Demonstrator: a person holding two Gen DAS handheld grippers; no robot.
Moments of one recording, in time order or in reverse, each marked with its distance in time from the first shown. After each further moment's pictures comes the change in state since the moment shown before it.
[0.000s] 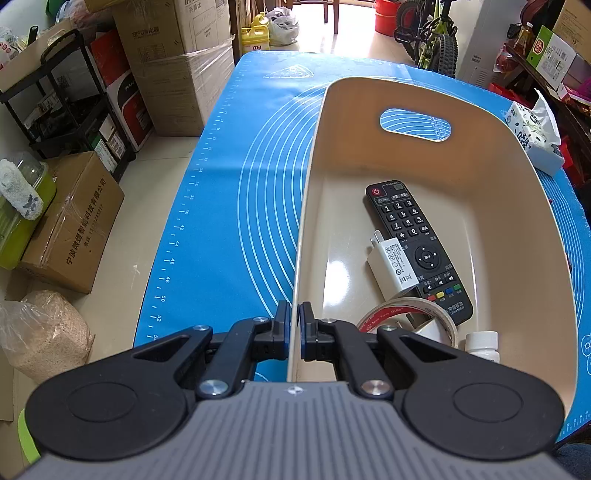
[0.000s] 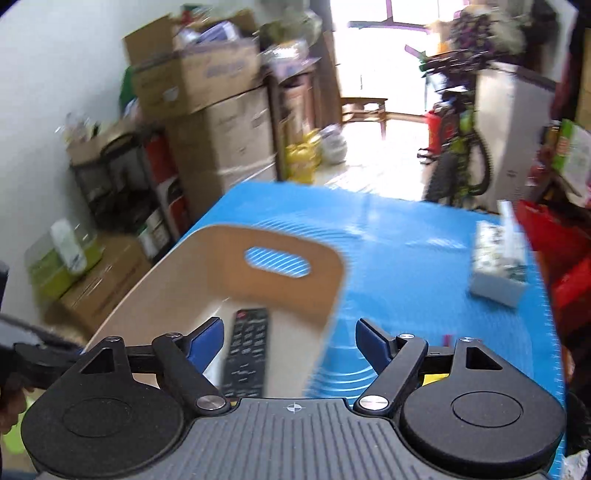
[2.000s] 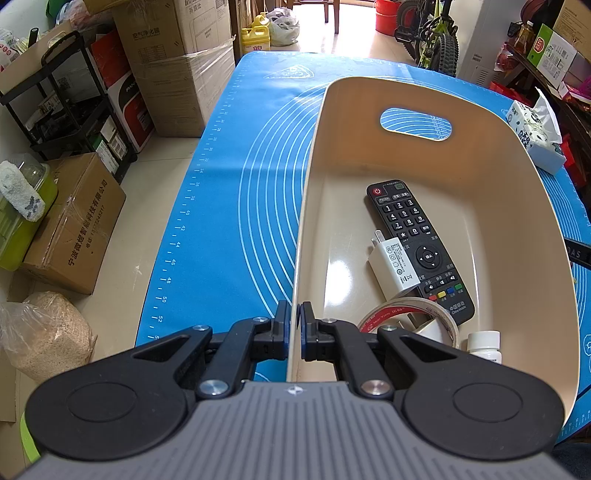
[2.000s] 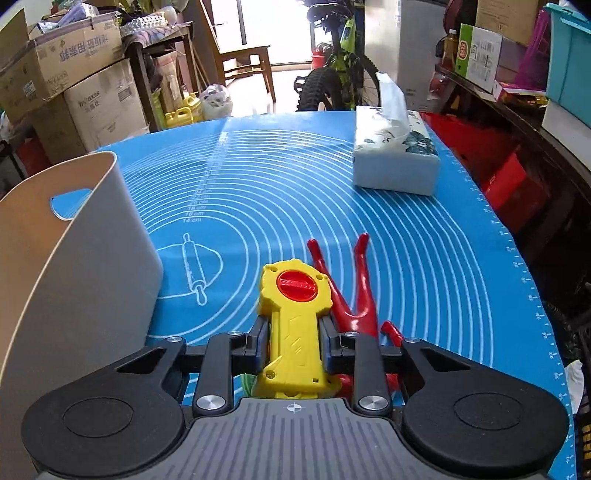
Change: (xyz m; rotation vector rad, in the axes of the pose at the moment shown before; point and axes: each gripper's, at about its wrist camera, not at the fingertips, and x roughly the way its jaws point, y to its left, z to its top) left arm 0.000 0.002 0.000 0.000 -0.002 0.002; right arm 0.096 -0.105 -0.072 0.226 0.122 -0.255
